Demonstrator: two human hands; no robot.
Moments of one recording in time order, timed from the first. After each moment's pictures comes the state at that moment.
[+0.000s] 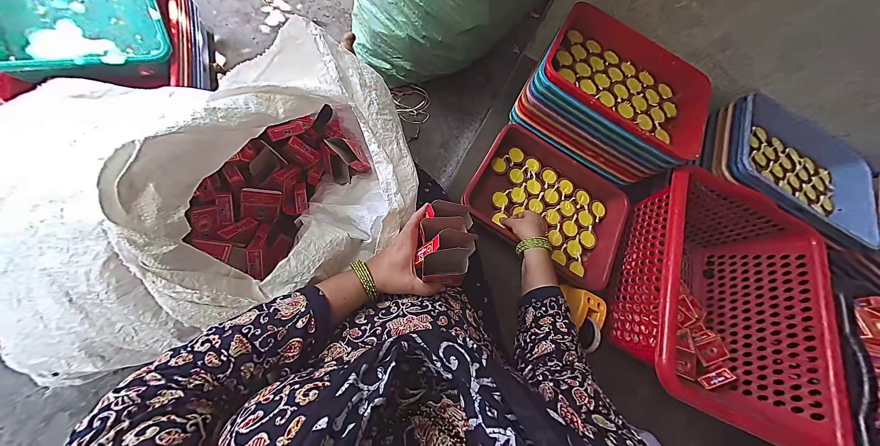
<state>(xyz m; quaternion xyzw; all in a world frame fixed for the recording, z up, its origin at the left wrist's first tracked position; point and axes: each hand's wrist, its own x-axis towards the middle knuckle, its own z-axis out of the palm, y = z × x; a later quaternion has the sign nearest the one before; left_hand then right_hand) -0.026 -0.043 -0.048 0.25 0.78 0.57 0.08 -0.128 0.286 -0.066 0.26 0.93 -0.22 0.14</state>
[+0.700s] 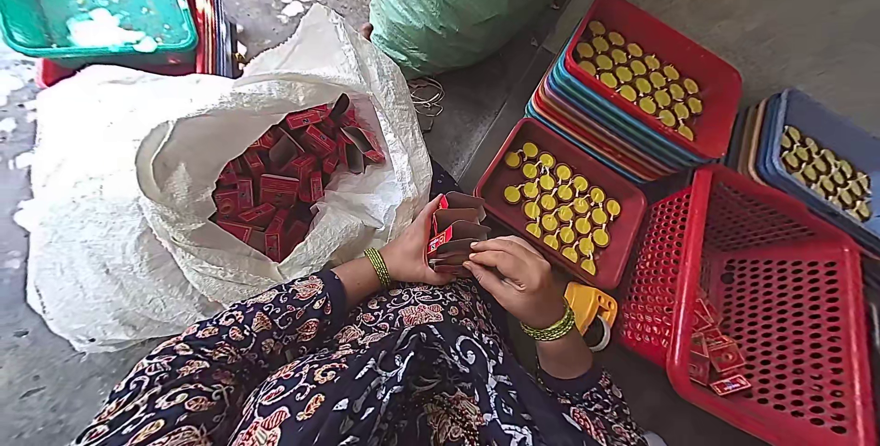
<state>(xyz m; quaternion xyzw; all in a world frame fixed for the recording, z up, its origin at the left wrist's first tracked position) -0.025 -0.042 -0.045 0.27 0.78 0.56 0.07 0.011 0.192 0.049 -0.34 0.84 -0.40 -0.15</state>
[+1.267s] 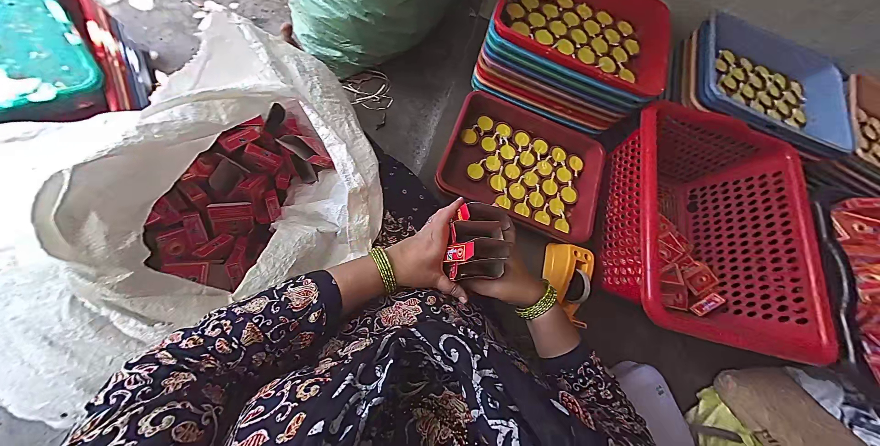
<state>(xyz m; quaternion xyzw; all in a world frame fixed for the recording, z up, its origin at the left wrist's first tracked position) -0.023 0.027 0.000 0.38 0.78 0.47 0.16 0.045 0.242 0.008 -0.15 0.76 -0.63 0.05</state>
